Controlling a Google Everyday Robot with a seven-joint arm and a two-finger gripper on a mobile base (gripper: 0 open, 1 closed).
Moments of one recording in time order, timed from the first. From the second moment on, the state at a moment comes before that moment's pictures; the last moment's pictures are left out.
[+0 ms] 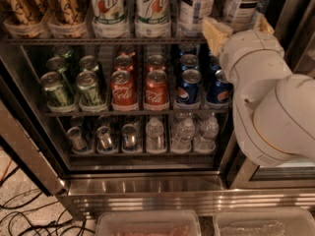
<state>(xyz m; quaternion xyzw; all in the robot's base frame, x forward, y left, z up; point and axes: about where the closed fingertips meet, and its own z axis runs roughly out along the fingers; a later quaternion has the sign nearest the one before) 0.577 -0.179 1.050 -0.01 0.66 -0.03 0.75</state>
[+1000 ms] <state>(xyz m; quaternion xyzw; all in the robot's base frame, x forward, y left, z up) 0.586 -0.208 1.062 0.03 0.65 -0.05 0.76</state>
